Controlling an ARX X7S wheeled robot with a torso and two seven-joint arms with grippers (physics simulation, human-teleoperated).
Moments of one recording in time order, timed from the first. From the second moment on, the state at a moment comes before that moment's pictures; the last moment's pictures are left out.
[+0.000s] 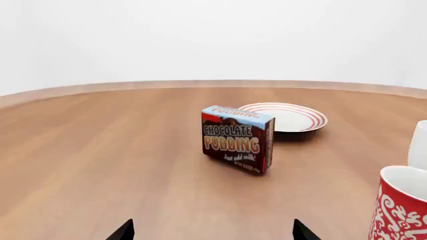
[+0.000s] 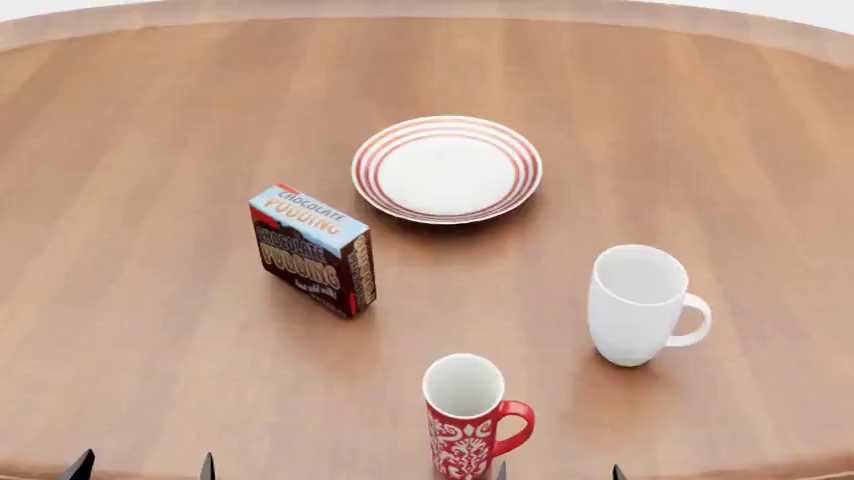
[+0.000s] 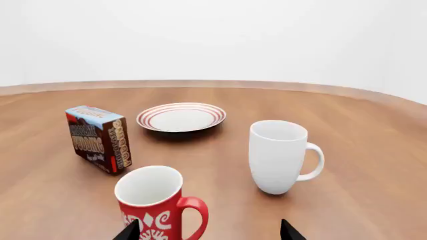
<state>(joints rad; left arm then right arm) 0.00 0.00 0.00 0.00 0.00 0.00 0.00 0.00 0.00 0.00 0.00 0.00 0.00 0.00</state>
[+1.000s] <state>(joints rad) 0.23 -0.05 -0.21 0.22 -0.01 0.01 -0.84 0.00 0.08 -0.05 -0.09 0.17 0.08 0.13</state>
